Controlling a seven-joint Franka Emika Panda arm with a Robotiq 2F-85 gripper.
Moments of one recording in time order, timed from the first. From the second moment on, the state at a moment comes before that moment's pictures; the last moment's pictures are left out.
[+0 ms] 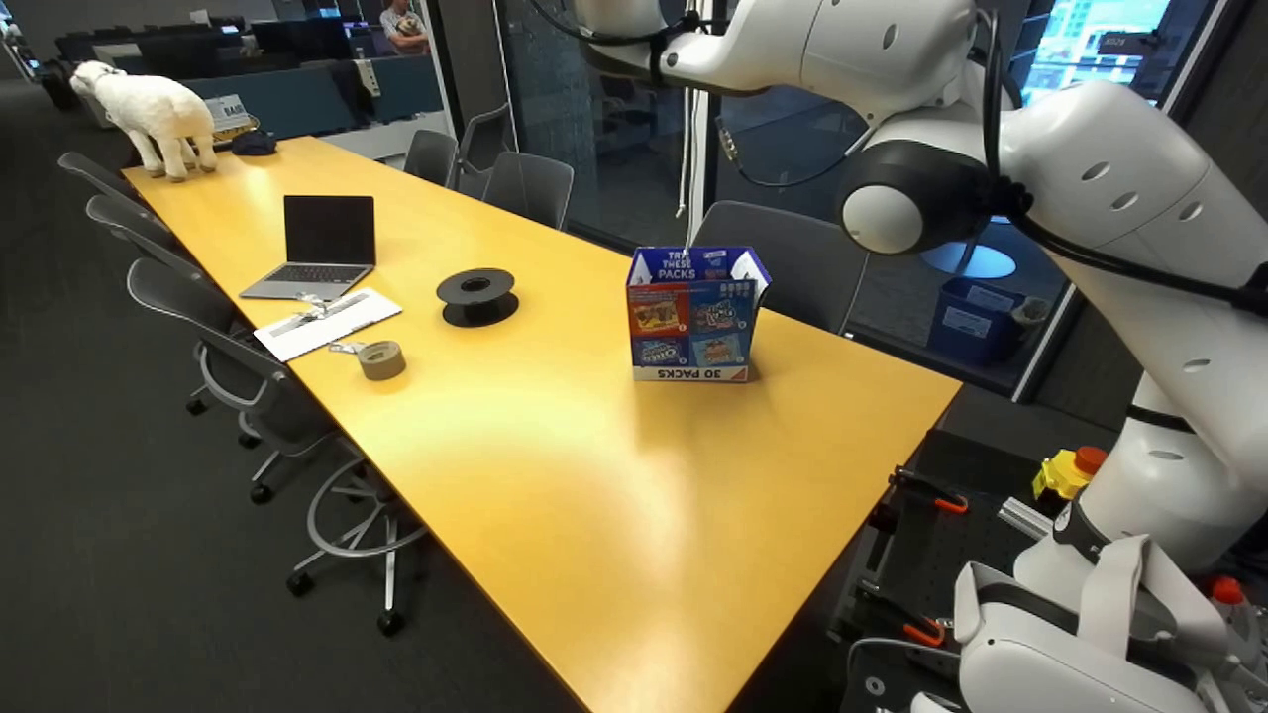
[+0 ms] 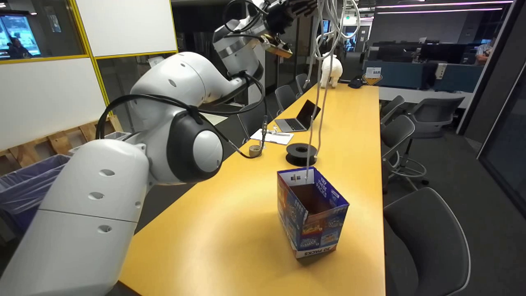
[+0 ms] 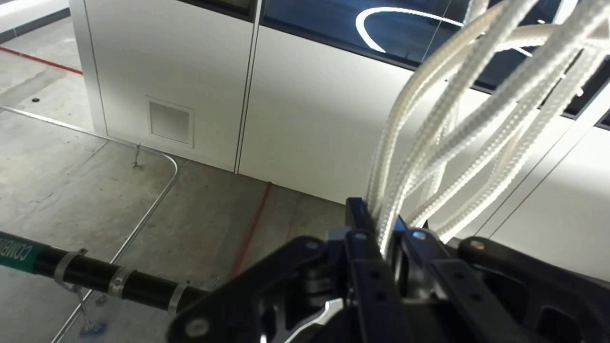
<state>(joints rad) 0.16 0.88 -0.40 -0.45 -1.71 1.48 1.02</state>
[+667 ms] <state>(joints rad) 0.13 0.91 -0.39 -0.46 -1.74 1.47 1.02</state>
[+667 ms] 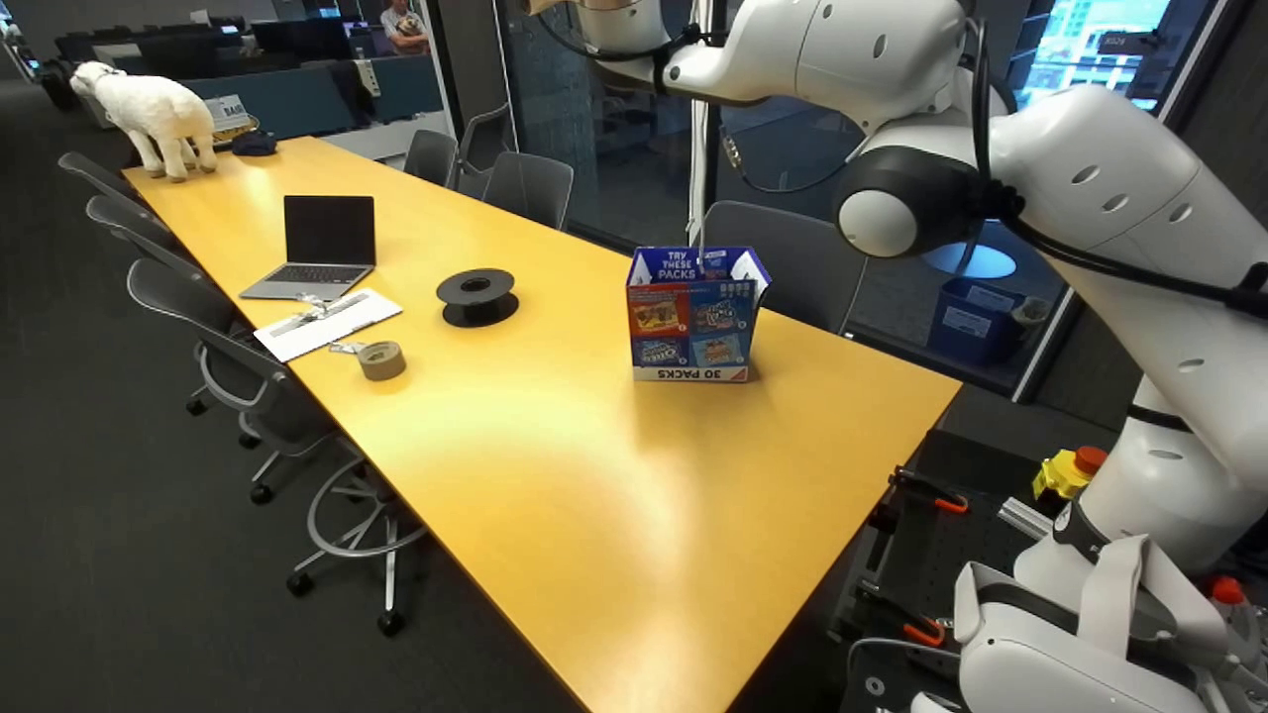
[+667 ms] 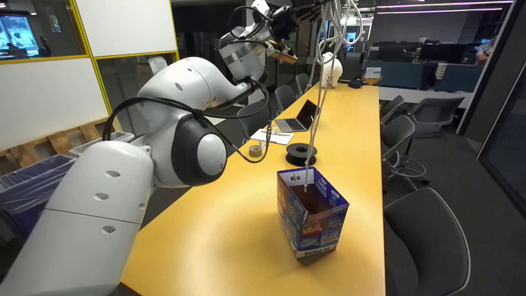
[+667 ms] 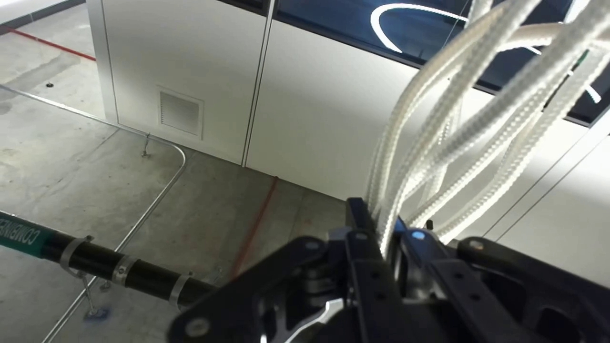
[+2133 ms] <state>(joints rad) 0.09 0.98 -0.21 -0.46 -1.46 1.45 0.82</state>
